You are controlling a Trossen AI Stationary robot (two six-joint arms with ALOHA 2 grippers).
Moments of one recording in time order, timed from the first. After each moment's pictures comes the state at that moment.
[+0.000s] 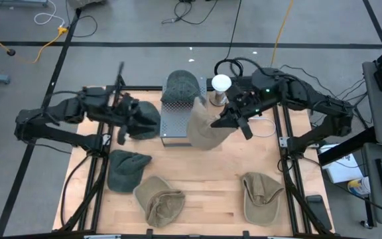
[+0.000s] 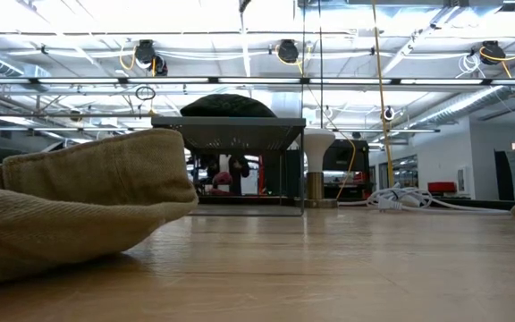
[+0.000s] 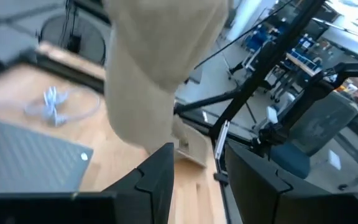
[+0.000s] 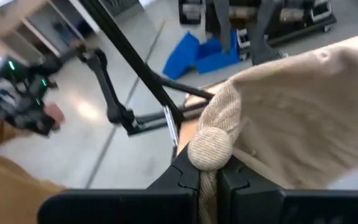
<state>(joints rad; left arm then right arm) 0.07 0.90 1.13 -0.41 0.24 -0.42 -0.07 1.42 1.84 -0.74 -0.42 0.40</state>
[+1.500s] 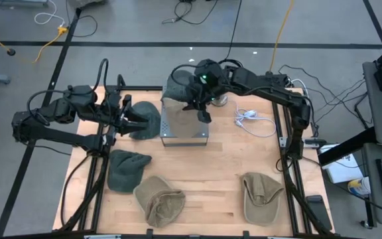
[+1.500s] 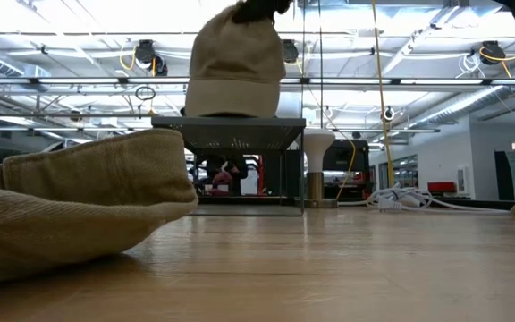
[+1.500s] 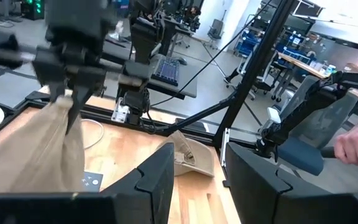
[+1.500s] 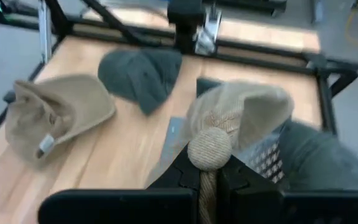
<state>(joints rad) 0.07 0.82 1.13 -0.42 0.24 -0.29 -0.30 1.87 2.09 -0.91 -0.39 -0.33</state>
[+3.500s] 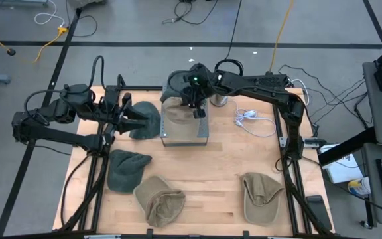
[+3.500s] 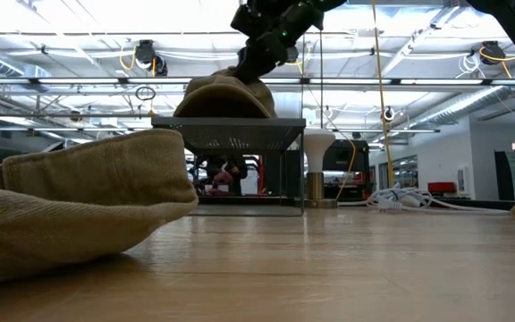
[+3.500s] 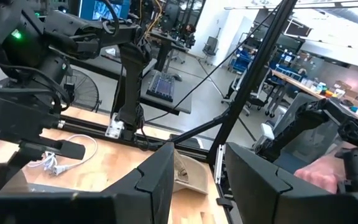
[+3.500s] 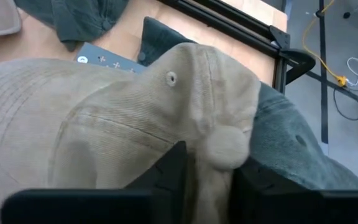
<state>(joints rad) 0.07 0.82 1.13 -0.34 0.24 -0.32 -0.37 1.95 1.91 -0.70 -0.26 -0.67</state>
